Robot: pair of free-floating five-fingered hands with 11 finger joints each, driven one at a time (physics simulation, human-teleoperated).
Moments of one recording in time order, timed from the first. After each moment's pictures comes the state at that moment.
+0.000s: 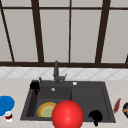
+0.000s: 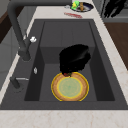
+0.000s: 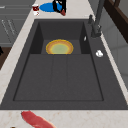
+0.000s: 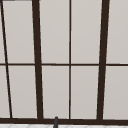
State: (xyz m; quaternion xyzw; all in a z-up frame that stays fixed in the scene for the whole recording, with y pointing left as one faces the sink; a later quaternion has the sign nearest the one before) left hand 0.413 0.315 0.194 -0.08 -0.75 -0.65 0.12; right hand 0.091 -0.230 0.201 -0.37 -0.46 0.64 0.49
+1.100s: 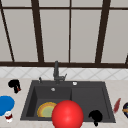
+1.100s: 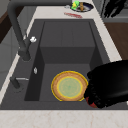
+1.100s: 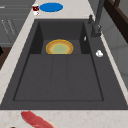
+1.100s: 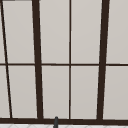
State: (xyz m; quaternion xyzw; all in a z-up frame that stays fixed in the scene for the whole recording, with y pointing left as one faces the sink) left hand 0.345 0.476 0.279 -0.08 -0.75 -0.65 0.12; right hand 0.091 -0.230 0.201 -0.37 -0.46 0.64 0.49
